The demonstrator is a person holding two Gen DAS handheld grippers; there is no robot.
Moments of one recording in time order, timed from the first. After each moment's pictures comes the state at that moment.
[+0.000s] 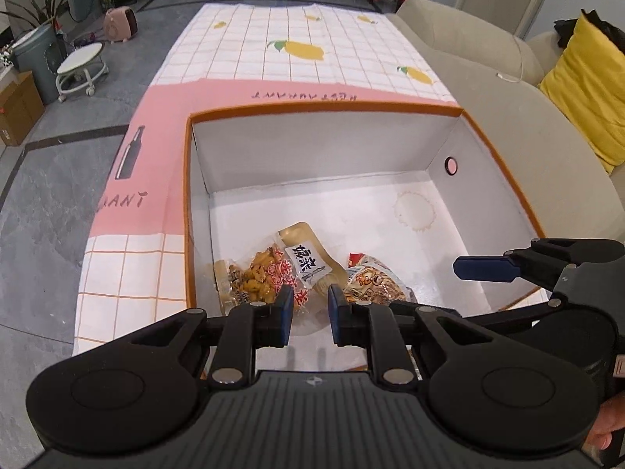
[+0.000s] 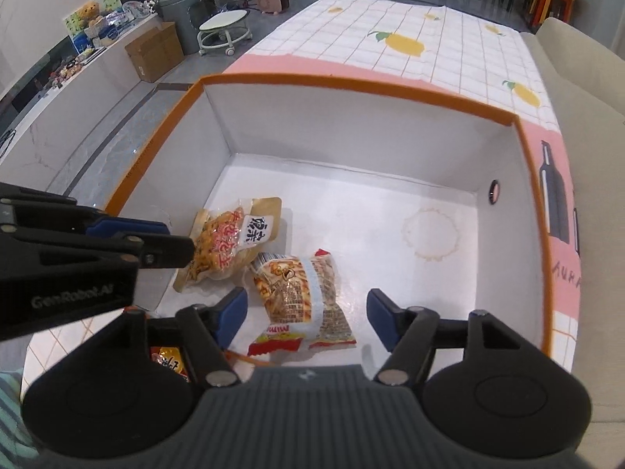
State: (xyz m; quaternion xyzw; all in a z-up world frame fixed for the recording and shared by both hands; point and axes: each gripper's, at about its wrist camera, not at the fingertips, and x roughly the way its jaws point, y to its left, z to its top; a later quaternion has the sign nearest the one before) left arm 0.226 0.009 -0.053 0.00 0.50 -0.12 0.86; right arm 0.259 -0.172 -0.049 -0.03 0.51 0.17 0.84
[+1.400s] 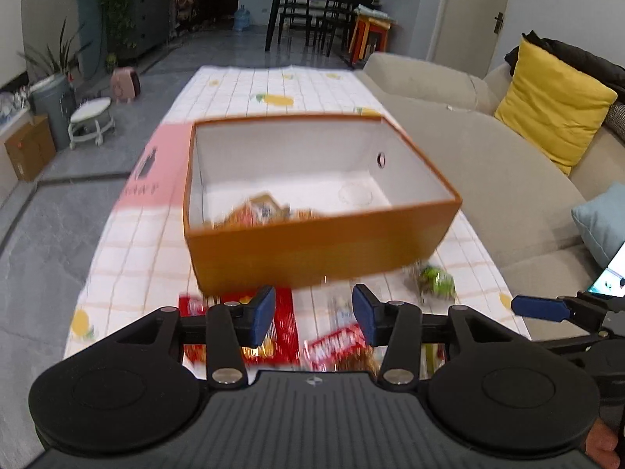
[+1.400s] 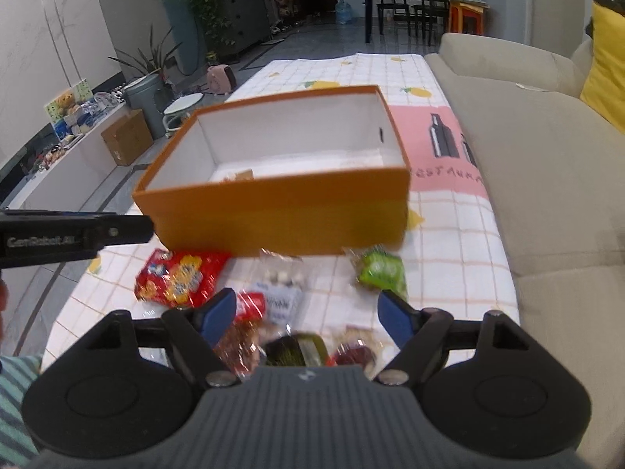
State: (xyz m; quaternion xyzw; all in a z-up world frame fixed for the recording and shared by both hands) left arm 0.066 0.002 -0.039 -0.01 0.40 -0.13 0.91; right arm 0.049 -0.242 -0.027 0.05 0.41 0.08 0.91
